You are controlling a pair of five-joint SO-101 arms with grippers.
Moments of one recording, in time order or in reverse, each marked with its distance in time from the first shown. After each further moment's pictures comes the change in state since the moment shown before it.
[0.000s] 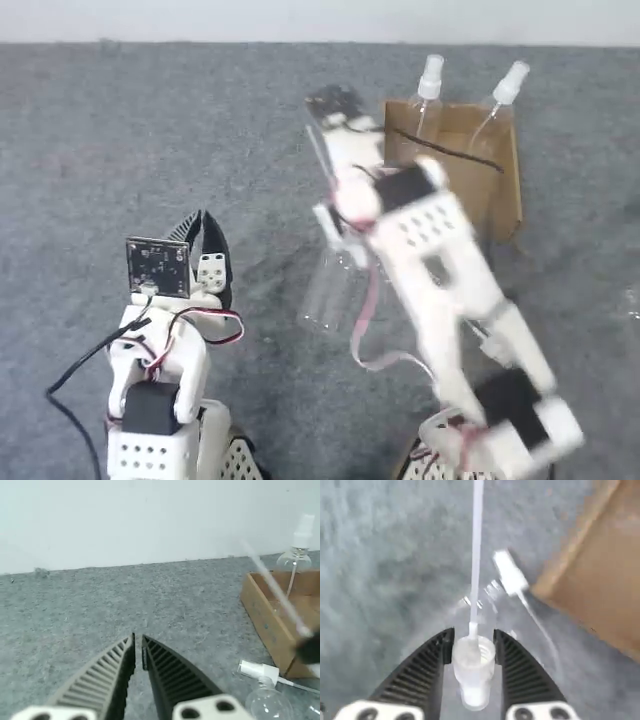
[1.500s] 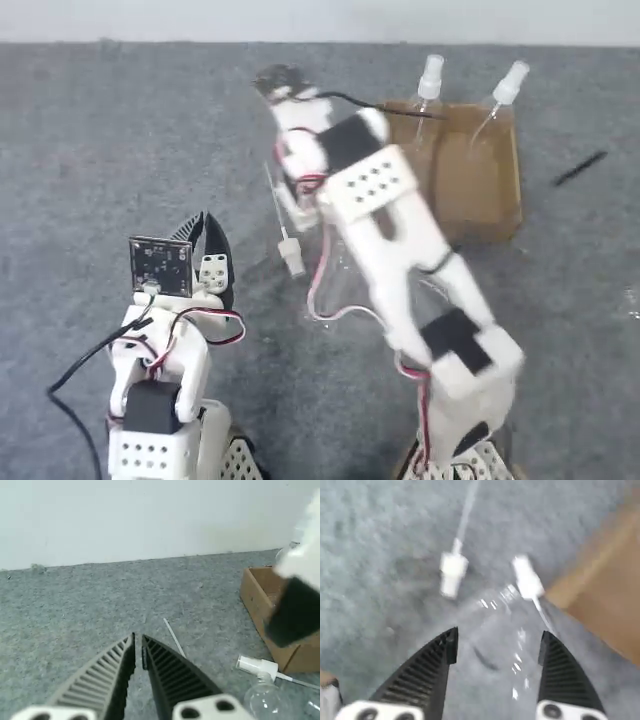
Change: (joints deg) left arm 0.3 0.0 0.8 0.0 0.0; right arm -0.7 12.0 -24.1 19.2 5.3
